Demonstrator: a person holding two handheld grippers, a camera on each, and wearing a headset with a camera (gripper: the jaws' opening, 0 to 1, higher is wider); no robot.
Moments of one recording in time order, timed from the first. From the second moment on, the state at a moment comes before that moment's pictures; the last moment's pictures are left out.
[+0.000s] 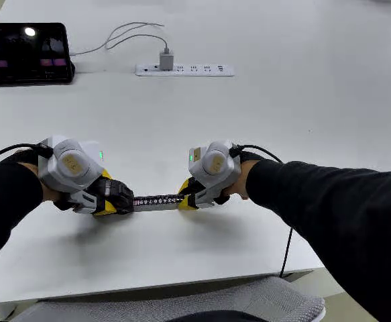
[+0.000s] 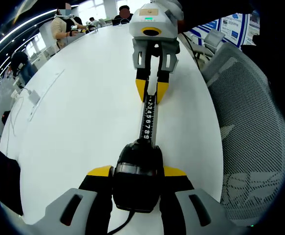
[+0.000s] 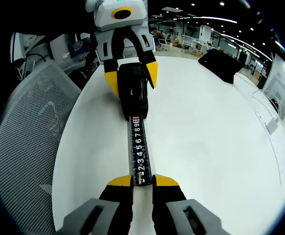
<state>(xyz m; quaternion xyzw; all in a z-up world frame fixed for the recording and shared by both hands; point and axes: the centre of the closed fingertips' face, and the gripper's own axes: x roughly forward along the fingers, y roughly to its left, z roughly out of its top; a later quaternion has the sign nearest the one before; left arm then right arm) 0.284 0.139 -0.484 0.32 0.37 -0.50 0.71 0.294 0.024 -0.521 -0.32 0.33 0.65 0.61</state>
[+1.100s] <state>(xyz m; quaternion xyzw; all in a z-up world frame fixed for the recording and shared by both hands) 0.284 0.140 -0.484 0.32 0.37 -0.50 0.71 0.295 0.002 -0.525 -0.31 0.33 0.65 0.61</state>
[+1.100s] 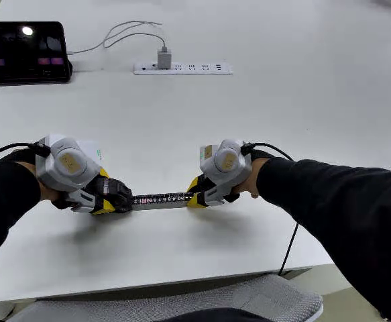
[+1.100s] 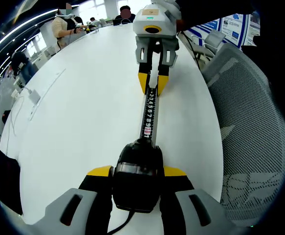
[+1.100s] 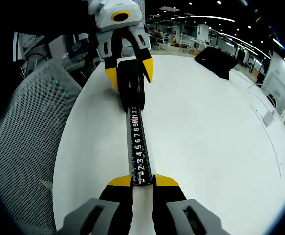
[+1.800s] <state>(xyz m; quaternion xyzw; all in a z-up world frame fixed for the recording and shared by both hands) 0.282 0.140 -0.484 0.32 0.37 -0.50 0.72 0.299 -0.013 -0.523 -0.32 0.33 0.64 0.61</state>
